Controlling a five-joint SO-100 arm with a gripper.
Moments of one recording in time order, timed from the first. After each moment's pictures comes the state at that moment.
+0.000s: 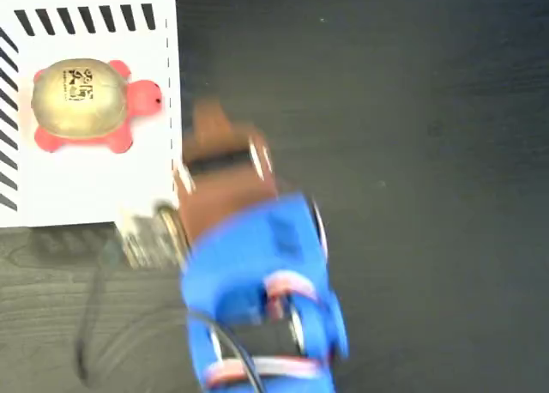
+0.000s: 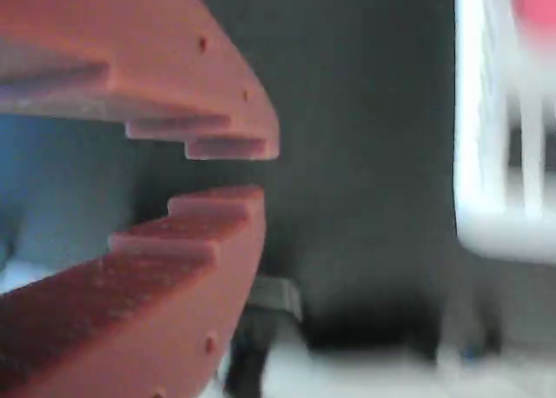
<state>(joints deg) -2.0 153.2 152.1 43.8 -4.8</state>
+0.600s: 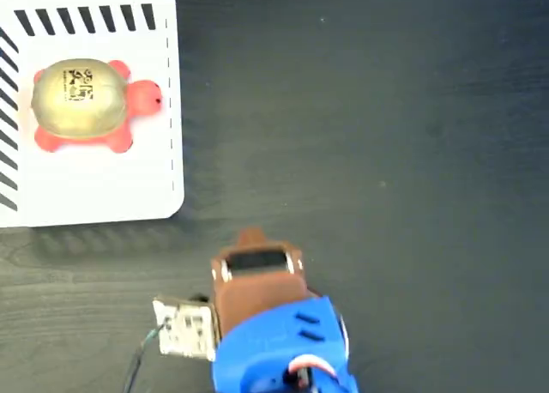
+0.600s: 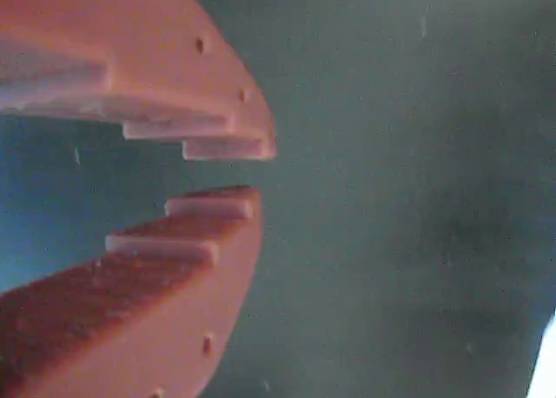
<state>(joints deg) -0.1 178.2 167.1 66.6 -0.1</state>
